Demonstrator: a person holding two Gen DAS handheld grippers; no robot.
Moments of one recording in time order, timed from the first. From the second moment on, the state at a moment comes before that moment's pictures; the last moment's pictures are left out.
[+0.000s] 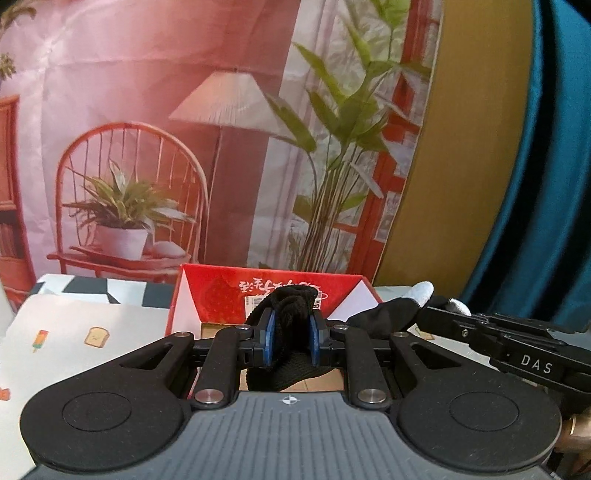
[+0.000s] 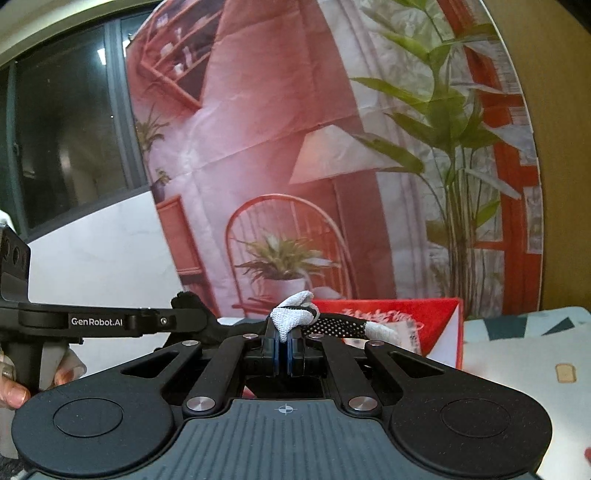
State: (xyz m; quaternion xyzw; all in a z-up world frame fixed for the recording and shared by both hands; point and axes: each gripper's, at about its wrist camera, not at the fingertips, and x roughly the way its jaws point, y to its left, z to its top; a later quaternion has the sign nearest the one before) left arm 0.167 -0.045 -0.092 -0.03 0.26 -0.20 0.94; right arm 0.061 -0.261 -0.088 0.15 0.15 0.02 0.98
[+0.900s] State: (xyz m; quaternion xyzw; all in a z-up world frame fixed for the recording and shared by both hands) left arm 0.257 -0.058 -0.159 0.01 0.38 -0.18 0.91; right arm 0.141 -0.306 -0.162 0.19 0.27 -0.02 0.94
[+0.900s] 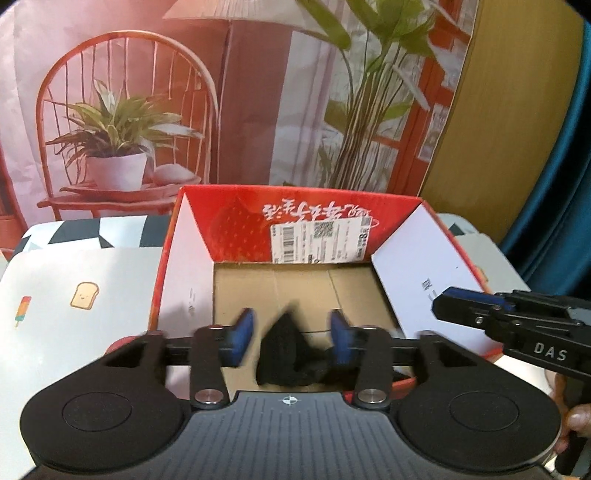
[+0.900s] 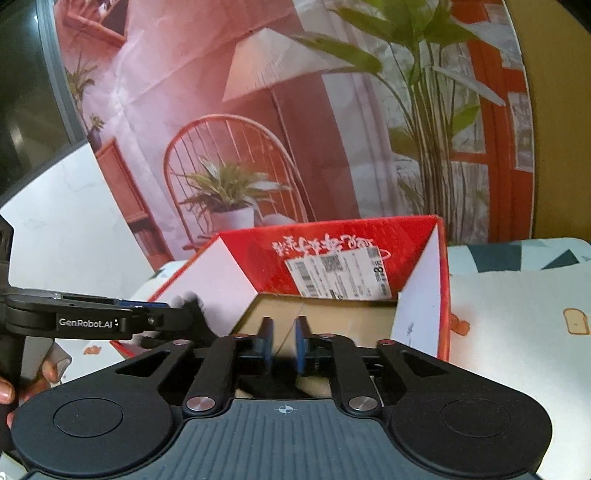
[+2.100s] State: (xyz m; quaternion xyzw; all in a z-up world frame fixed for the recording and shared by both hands) left arm 0.134 0.010 -0.193 -0.11 0.43 -0.16 0.88; right arm 0.044 -0.231 -0.183 0.27 0.33 0.04 0.90
